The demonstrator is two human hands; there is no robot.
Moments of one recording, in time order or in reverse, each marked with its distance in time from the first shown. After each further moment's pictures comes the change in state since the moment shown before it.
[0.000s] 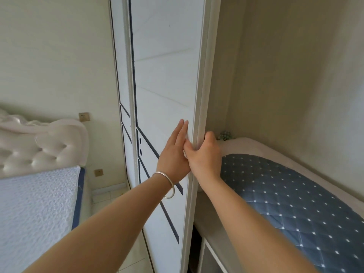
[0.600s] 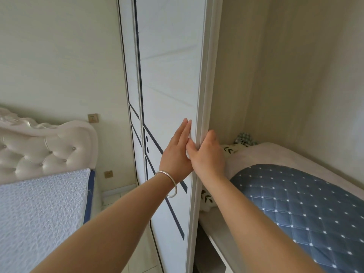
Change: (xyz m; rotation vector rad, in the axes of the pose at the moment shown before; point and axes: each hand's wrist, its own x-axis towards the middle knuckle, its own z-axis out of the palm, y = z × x) left_hand 0.060 -0.083 0.002 0.007 0.019 0.010; right_hand 0.060 -0.009 0.078 -0.087 -0.069 -0.057
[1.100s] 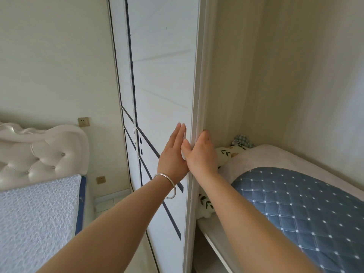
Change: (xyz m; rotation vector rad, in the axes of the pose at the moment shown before) left_hand 0.018 -0.031 0.007 -0.035 0.004 -0.038; right_hand 0.024 -0.010 0.031 -0.013 -0.007 0.023
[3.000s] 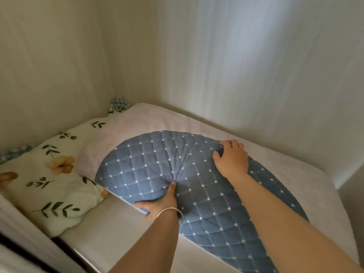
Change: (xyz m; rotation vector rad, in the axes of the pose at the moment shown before) left_hand -0.118 0.145 0.348 -0.556 -0.189 -1.472; right_hand -0.029 0.404 -0.218 -0.647 0.036 0.564
